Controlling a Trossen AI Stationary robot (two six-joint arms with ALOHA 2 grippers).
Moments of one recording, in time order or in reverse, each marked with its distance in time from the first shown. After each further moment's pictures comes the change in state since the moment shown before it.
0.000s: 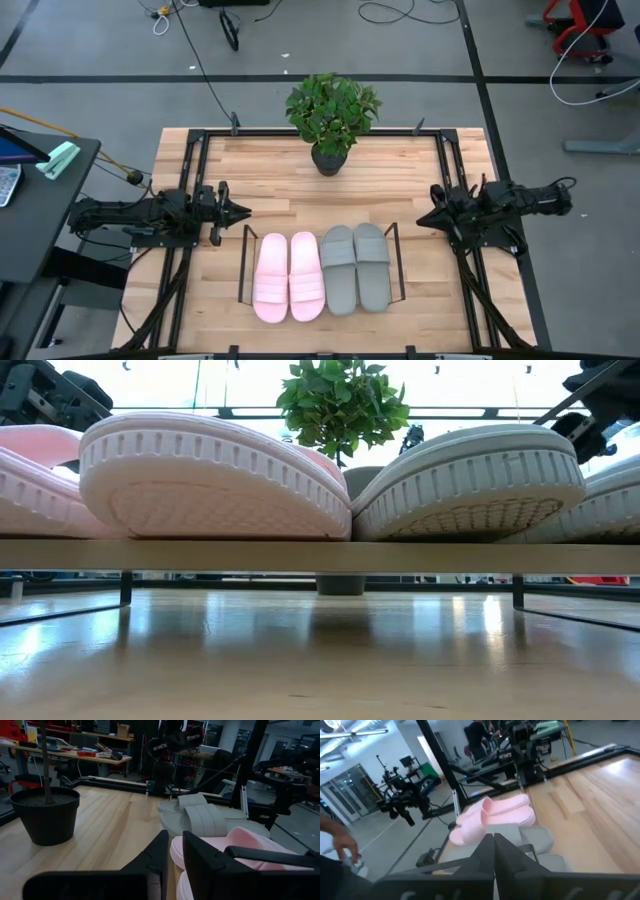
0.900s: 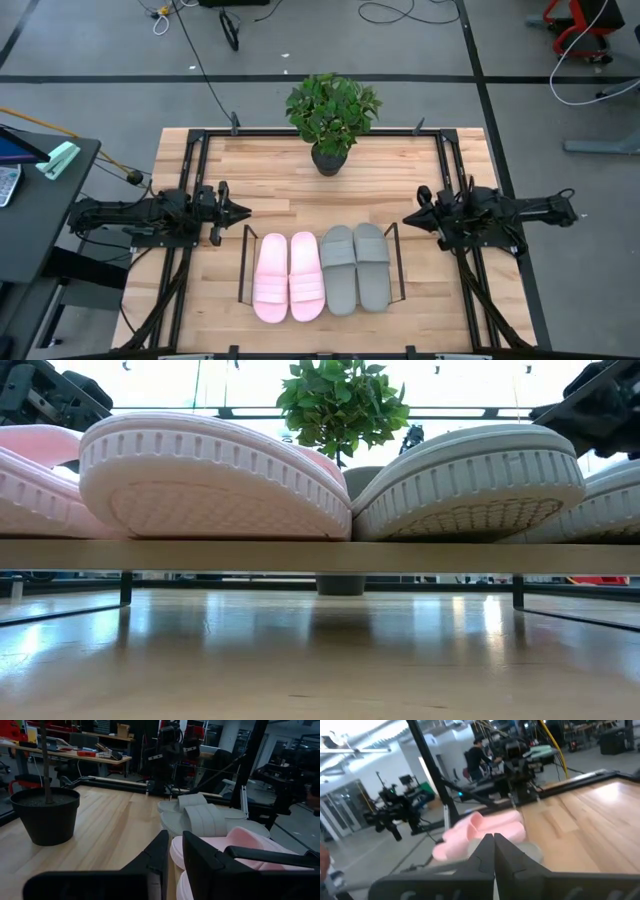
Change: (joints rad) left arm 0.000 0.000 0.000 0.000 0.000 0.001; right arm -0.139 0.016 -0.255 0.397 -0.084 -0.054
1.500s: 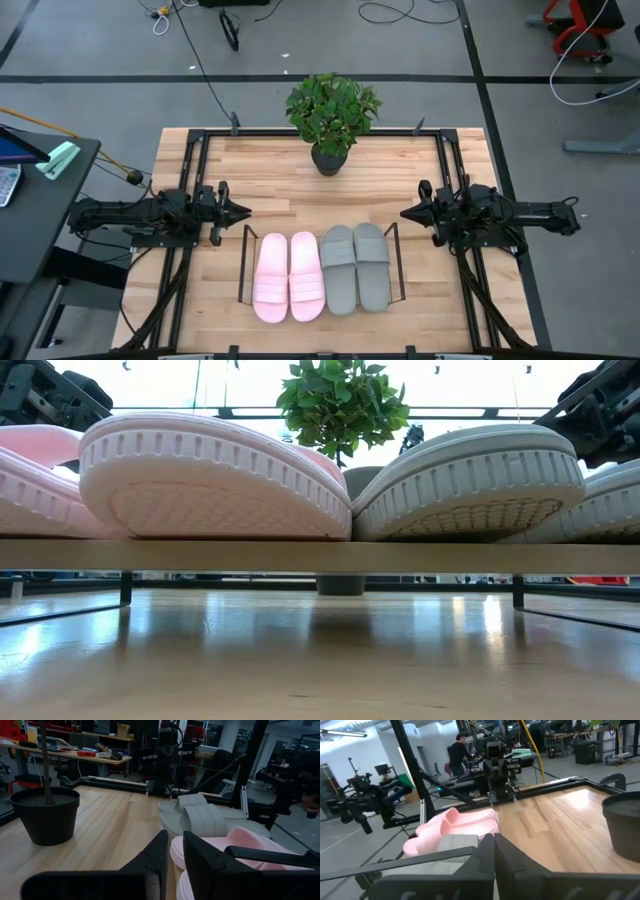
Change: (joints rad) left arm 0.000 0.000 0.000 0.000 0.000 0.000; right arm -0.112 0.000 0.000 -0.053 -0.024 -0.106
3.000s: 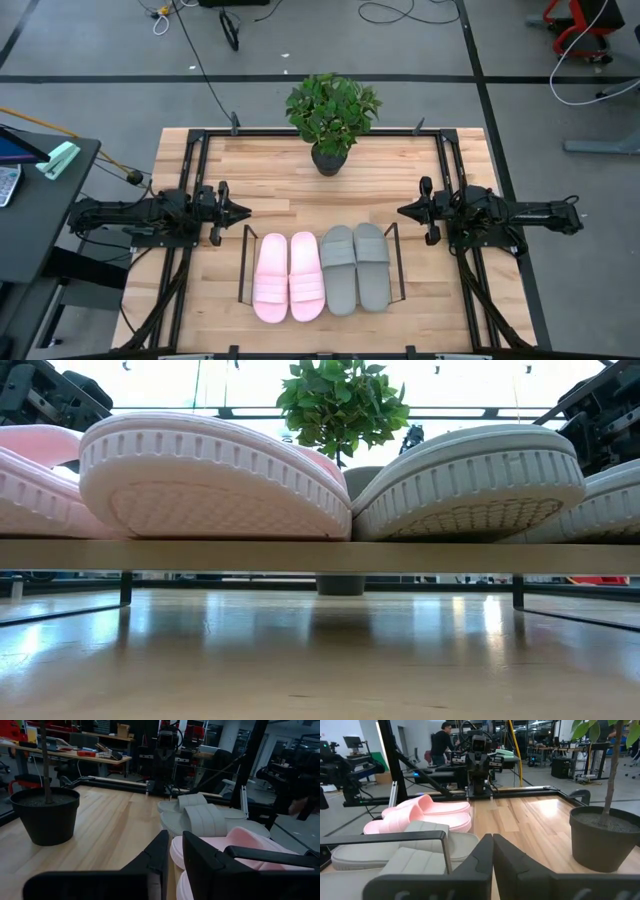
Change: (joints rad) left arm 0.000 0.000 0.000 0.000 0.000 0.001; right arm 0.000 0.036 -0.028 0.023 0.094 -0.204
